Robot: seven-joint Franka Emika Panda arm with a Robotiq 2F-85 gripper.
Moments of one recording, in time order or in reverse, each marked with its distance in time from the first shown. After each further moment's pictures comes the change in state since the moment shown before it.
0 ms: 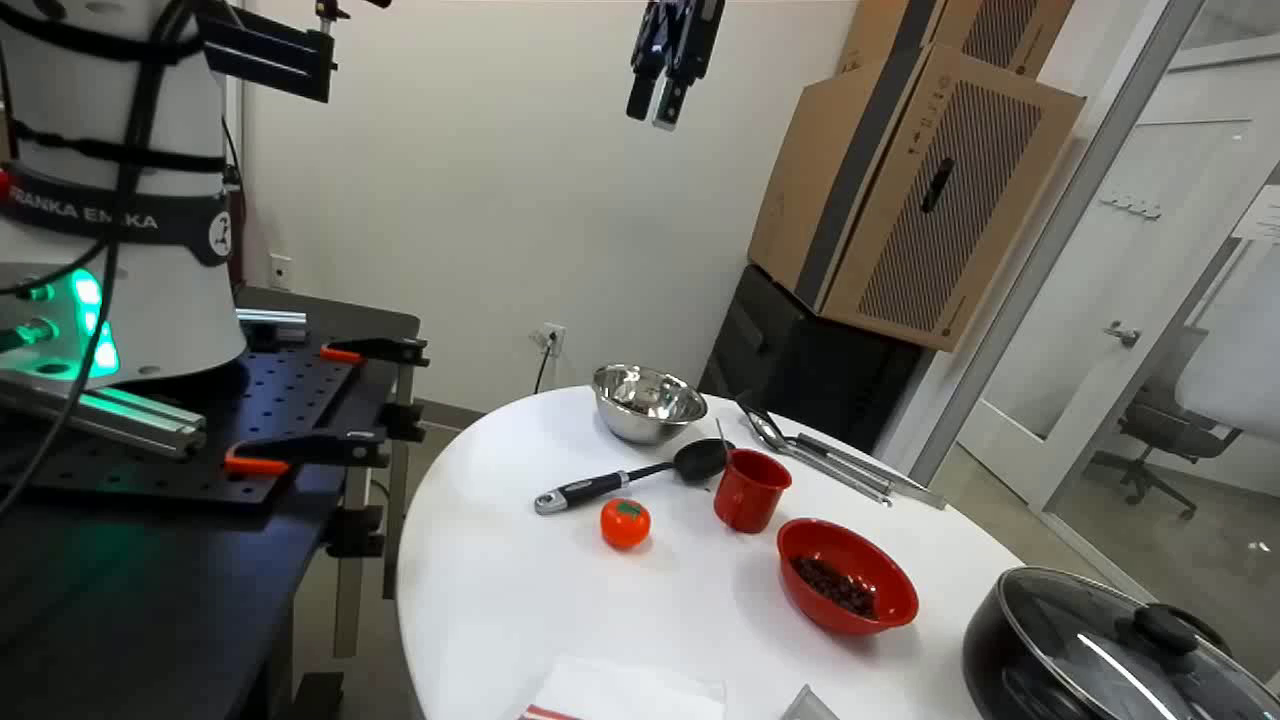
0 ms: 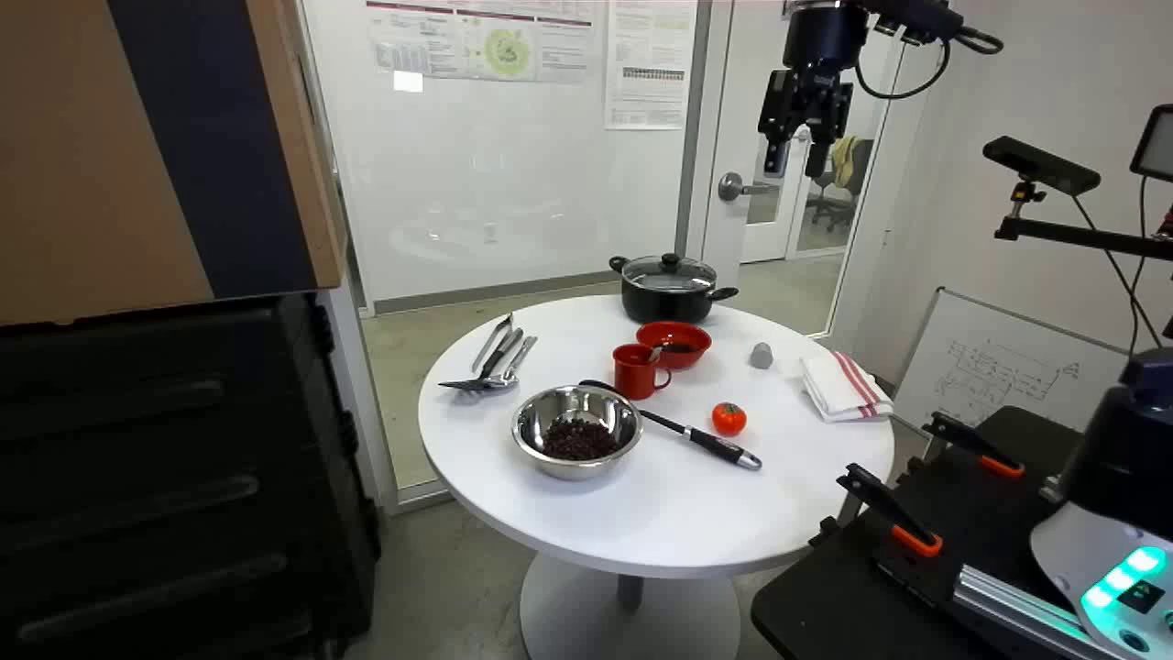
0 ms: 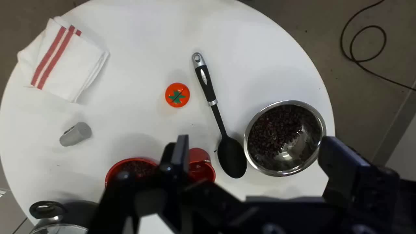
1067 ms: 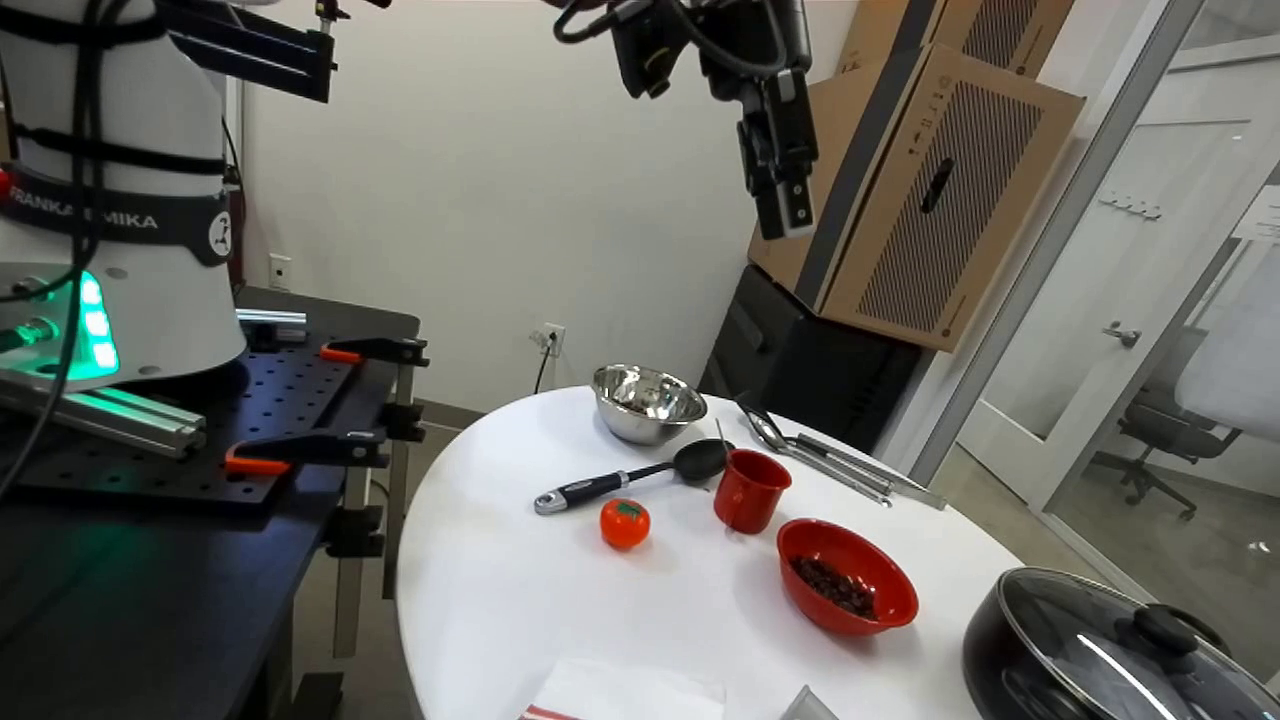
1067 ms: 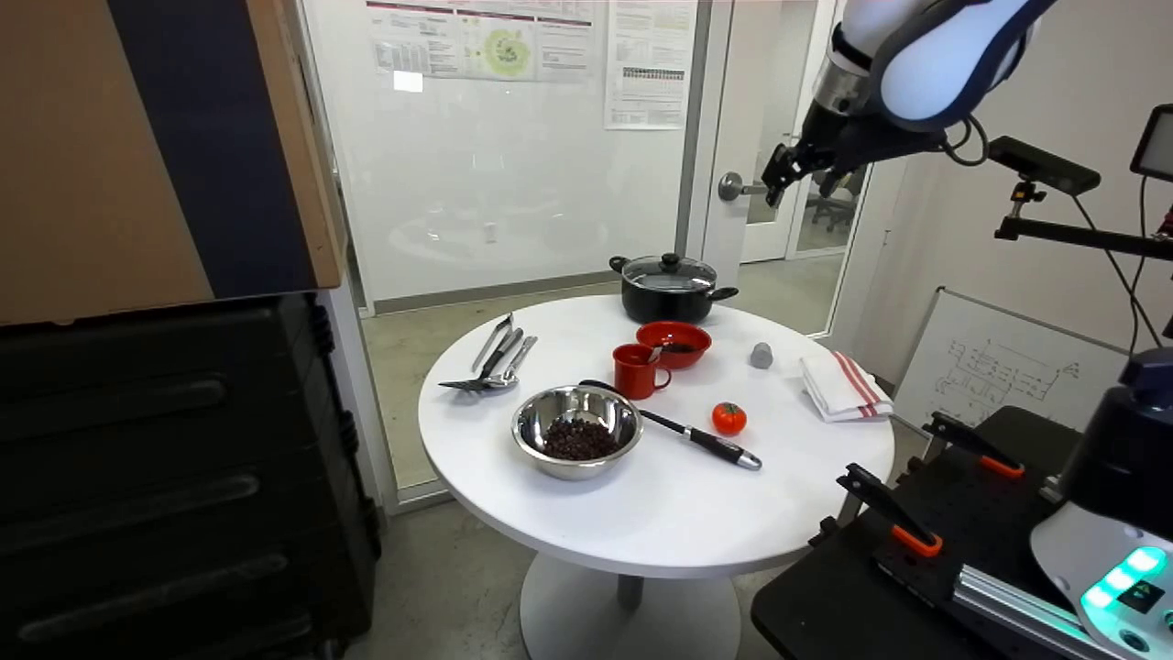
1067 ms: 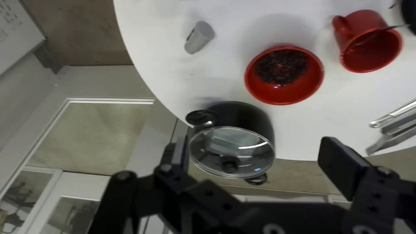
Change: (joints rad) arm -0.488 0.183 0.173 -0.194 -0.561 0.878 0.551
